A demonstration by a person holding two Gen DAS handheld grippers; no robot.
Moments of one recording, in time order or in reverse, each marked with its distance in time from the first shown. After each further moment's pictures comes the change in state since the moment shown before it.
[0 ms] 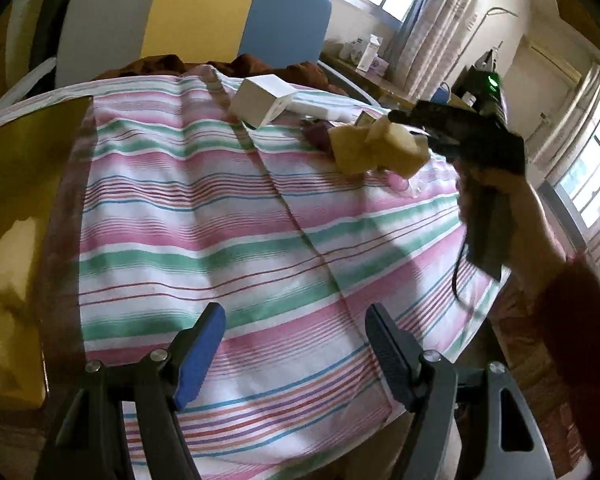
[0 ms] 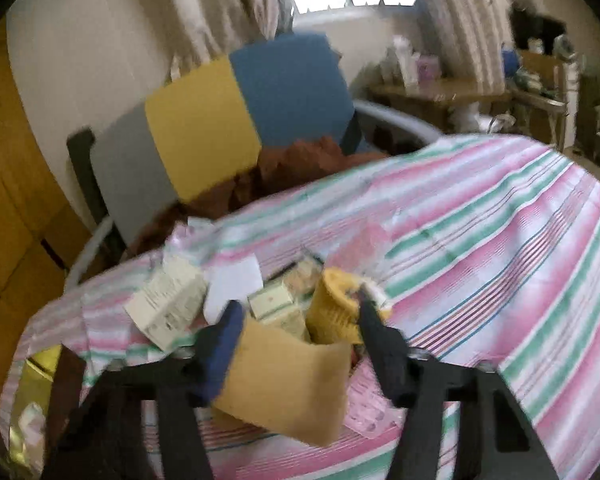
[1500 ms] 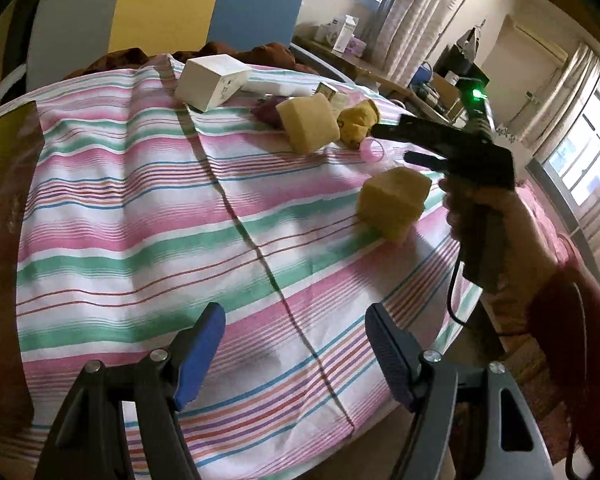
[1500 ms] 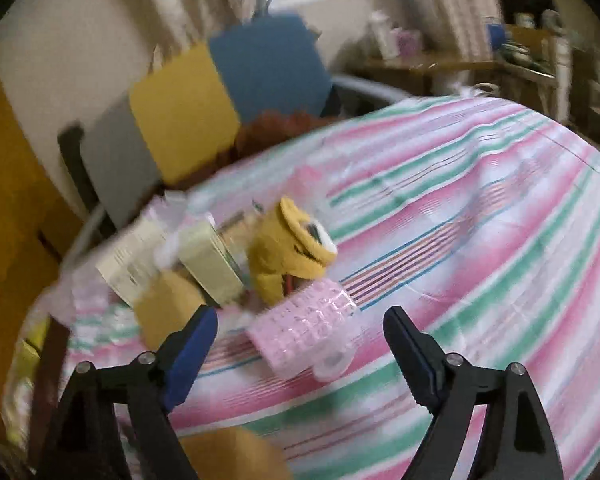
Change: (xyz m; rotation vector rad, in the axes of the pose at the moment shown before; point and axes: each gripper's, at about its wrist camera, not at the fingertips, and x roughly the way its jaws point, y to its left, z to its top) left arm 0.035 -0.041 0.001 0.071 0.057 -0.041; right arm -0.002 -0.063 -0.032 -0.014 0.086 -0.034
